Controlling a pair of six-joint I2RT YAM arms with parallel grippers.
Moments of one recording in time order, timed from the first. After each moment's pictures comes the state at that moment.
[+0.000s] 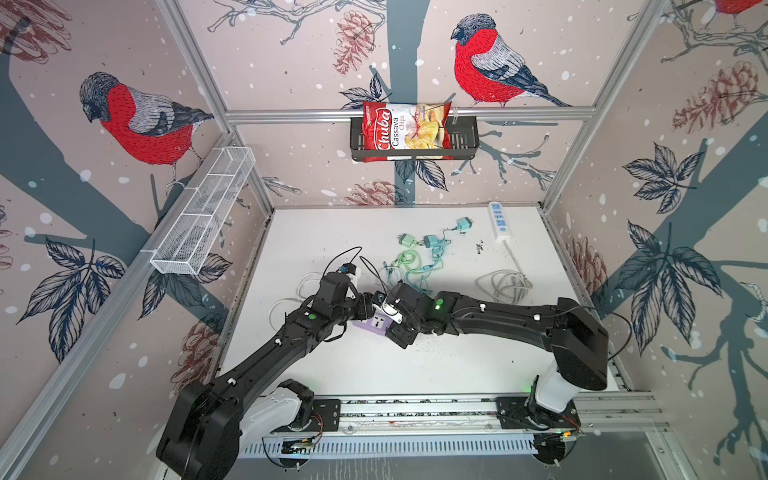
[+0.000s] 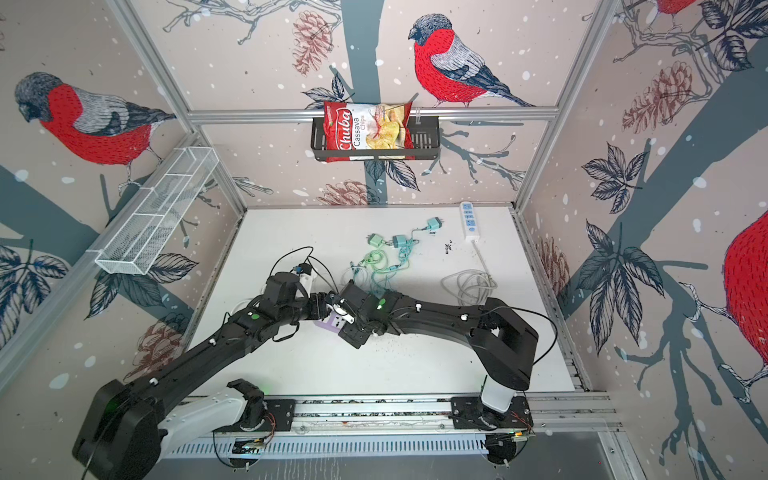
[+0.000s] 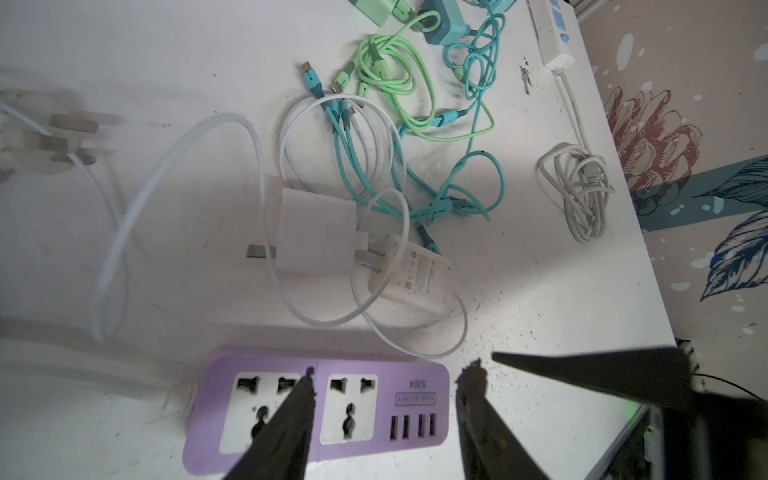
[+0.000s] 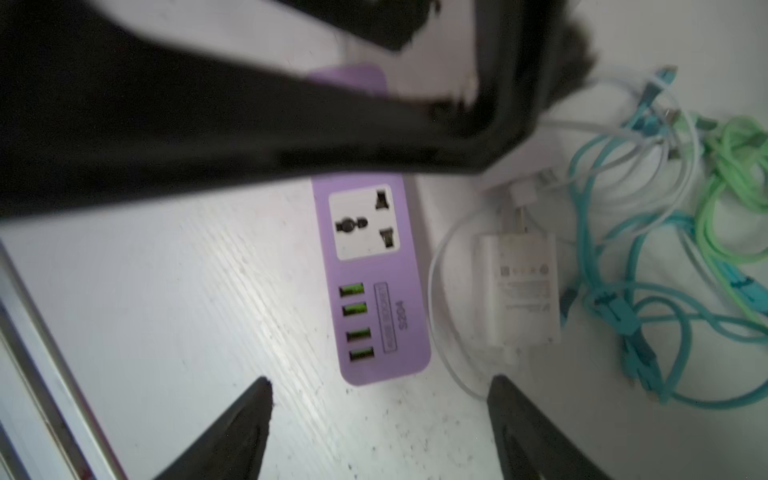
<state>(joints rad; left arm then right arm) -0.47 1.10 0.57 -0.22 0.25 -0.52 1.15 1.67 1.15 -0.49 0.05 -0.04</state>
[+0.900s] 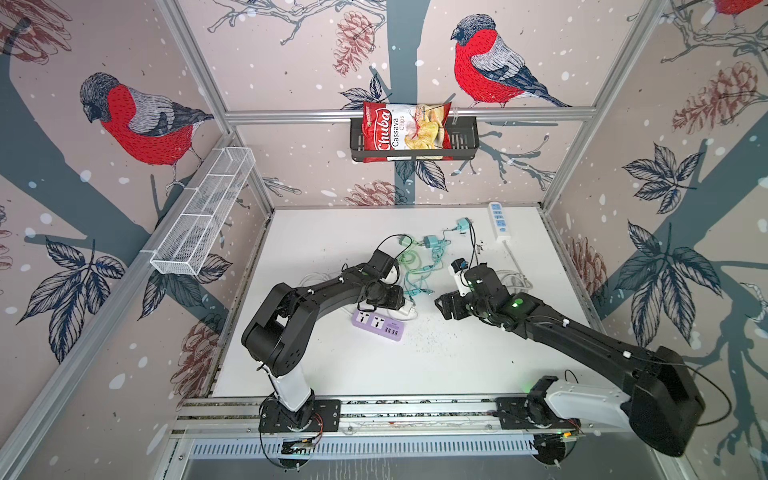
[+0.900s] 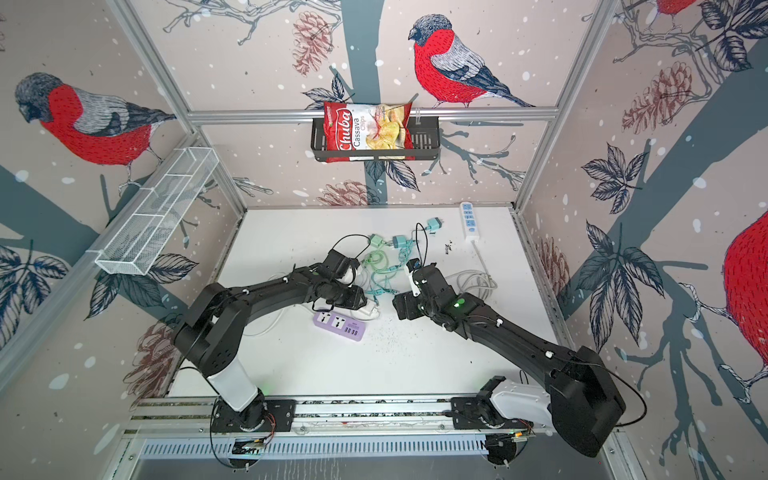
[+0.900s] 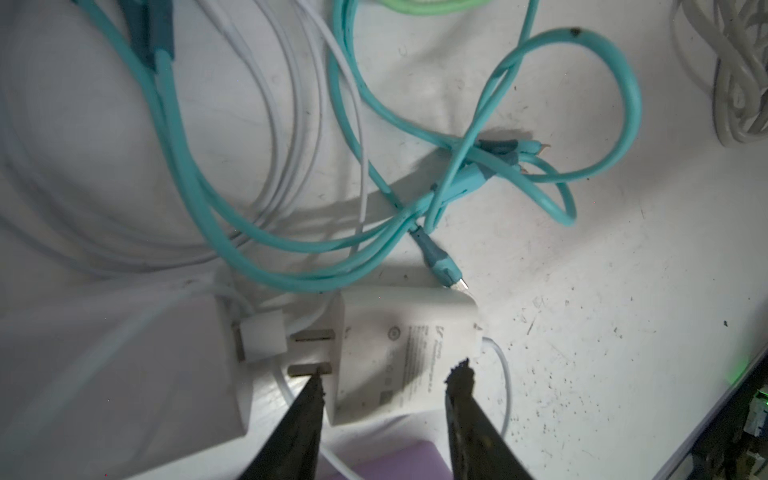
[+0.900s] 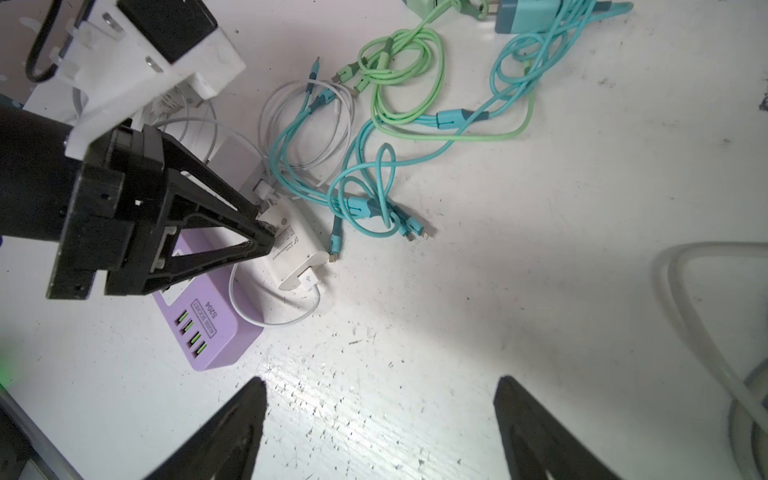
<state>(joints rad) -0.60 1.73 1.04 -0.42 0.28 -0.35 0.73 1.21 0.75 -0.36 -0.03 0.30</state>
